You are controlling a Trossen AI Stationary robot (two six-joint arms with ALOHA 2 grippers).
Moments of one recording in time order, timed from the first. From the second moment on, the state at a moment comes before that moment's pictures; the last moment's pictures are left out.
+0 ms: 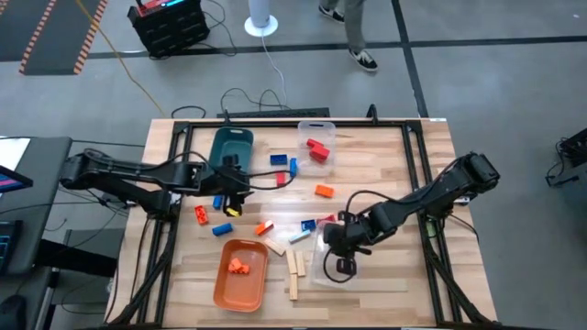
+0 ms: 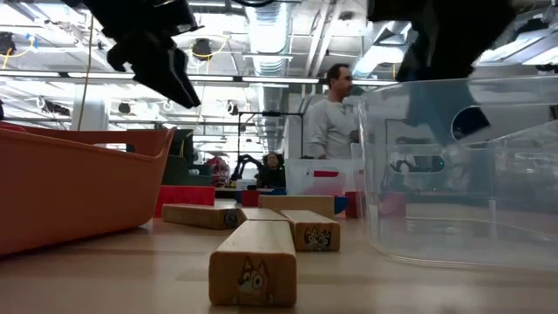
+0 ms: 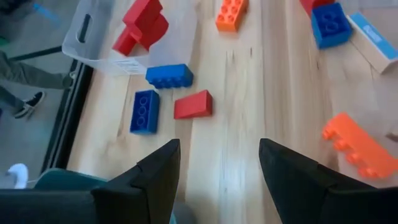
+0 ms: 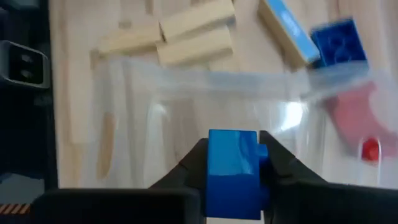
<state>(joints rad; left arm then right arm) -0.01 1.10 0.82 -0.48 -0.37 0.16 0.40 1.59 1.13 -0.61 0.02 0.56</state>
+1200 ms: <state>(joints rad) 0.31 1.30 0.91 -0.44 -0.08 0.24 0.03 1.37 1.01 -0.73 0.32 0.17</state>
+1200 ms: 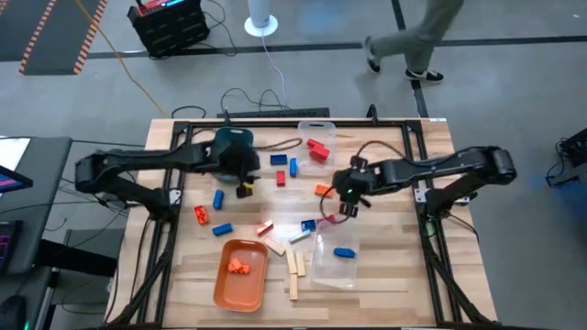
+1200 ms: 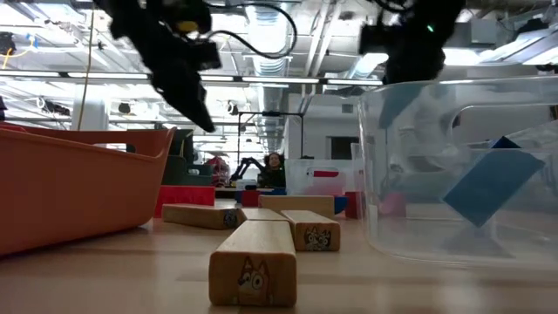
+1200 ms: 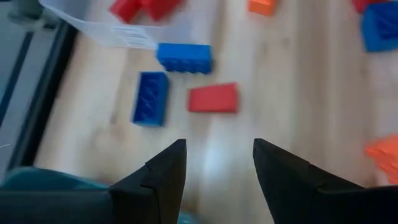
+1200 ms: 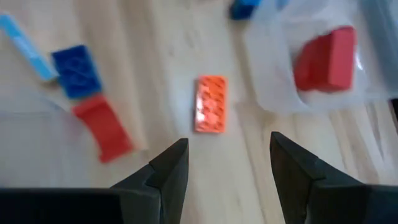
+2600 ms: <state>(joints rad) 0.48 2.10 1.62 -0.82 -0.09 0.41 0.01 1.05 0.72 -0.27 0.37 0.17</state>
